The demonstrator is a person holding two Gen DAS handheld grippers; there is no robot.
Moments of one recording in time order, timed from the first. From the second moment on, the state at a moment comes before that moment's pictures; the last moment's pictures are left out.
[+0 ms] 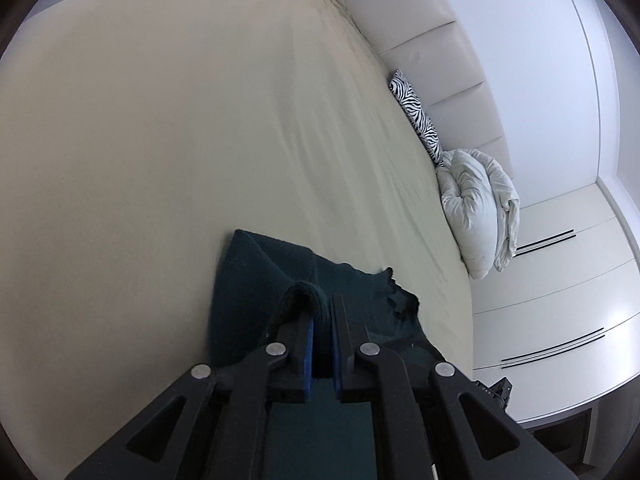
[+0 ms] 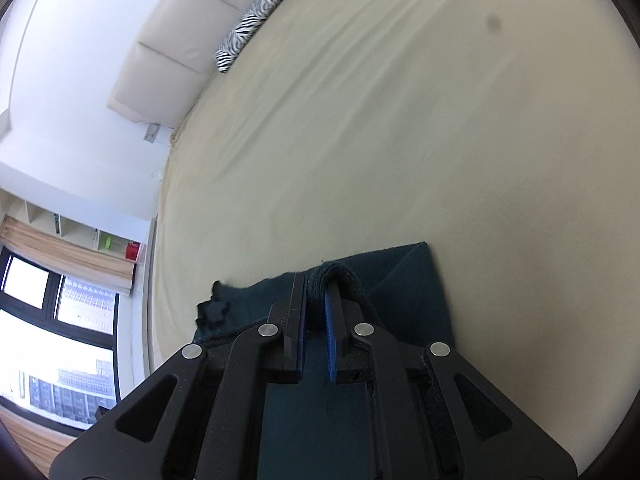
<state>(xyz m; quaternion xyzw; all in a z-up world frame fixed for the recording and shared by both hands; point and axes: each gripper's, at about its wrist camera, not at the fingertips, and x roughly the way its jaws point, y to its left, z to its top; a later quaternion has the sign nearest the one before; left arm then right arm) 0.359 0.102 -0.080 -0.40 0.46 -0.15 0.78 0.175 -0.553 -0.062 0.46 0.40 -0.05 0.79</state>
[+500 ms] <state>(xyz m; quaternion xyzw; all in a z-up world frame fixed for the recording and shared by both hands) 0.279 0.110 -0.065 -0.33 0.43 -0.12 0.84 0.112 -0.535 -0.052 0.38 0.39 -0.07 0.84</state>
